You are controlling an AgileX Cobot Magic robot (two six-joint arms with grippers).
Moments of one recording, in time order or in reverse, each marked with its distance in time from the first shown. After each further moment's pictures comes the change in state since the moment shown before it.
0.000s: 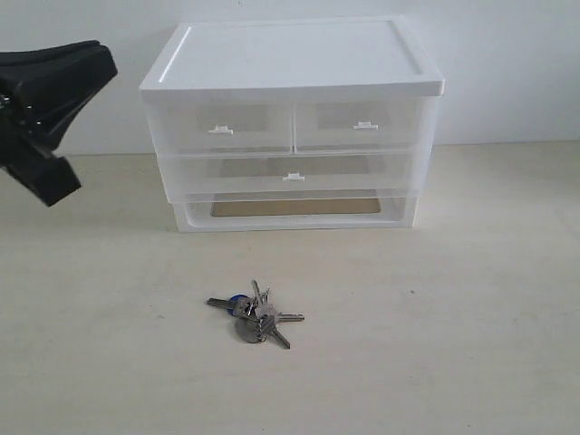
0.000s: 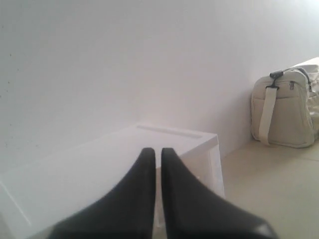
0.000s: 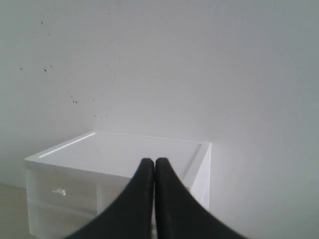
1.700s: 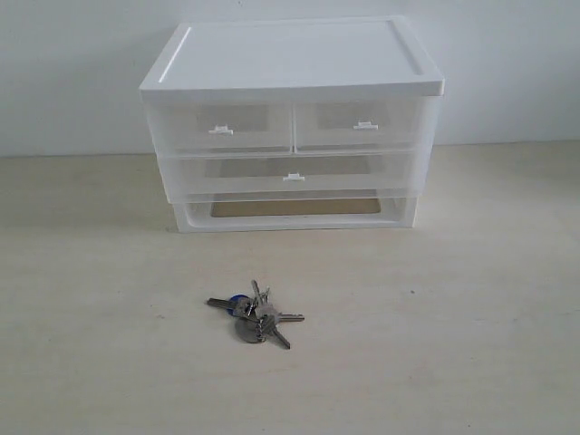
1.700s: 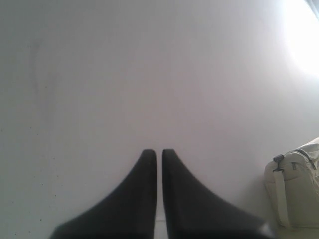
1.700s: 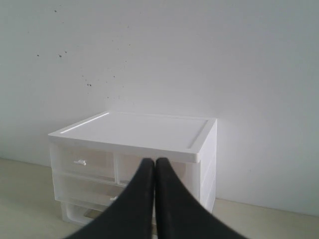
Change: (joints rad) left arm 0.000 -1.007 0.422 -0.008 0.143 -0.109; right arm 0.000 -0.278 0.000 0.002 0.346 0.032
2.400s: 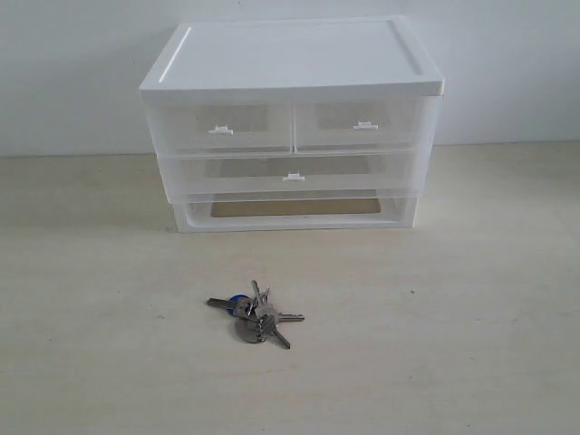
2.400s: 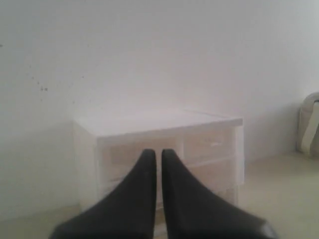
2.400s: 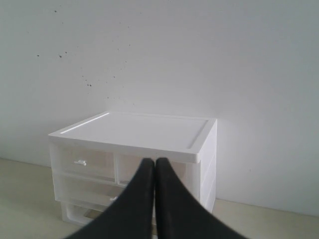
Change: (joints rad) left arm 0.000 0.000 0.042 0.065 0.400 -0.245; right arm 0.000 -0.002 0.000 0.000 0.000 0.000
